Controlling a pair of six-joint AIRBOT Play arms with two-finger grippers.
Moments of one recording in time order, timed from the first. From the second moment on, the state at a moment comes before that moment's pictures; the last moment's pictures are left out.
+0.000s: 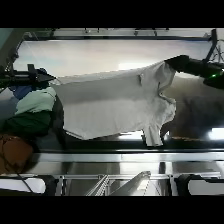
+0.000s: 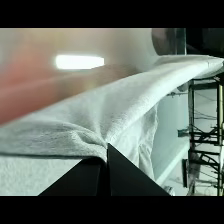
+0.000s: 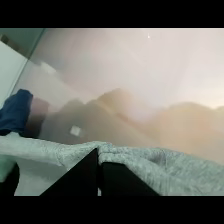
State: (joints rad) left arm 0.36 -1.68 1.42 -2.69 1.42 2.08; right arm -0.23 -1.59 1.28 -0.14 0.99 0.62
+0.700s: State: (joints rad) left arm 0.30 -1.96 1.61 -2.46 1.49 1.94; right arm -0.39 -1.76 1.26 -0.29 1.23 0.70
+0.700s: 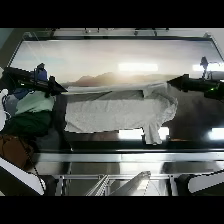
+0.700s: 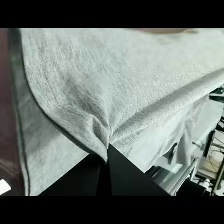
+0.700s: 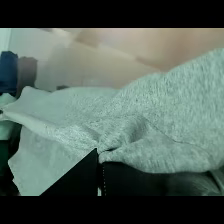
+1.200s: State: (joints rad) left arm 0.29 -1.97 1.50 -2.43 1.45 1.93; right arm -0.40 -1.78 1.16 -0.34 1.20 0.69
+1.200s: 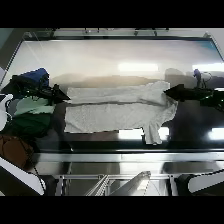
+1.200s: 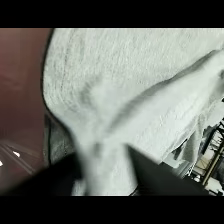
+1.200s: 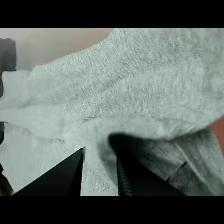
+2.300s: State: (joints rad) left arm 0.32 -1.15 0.47 -2.43 1.22 2.01; right arm -0.44 -0.99 0.36 -0.71 0.93 1.10
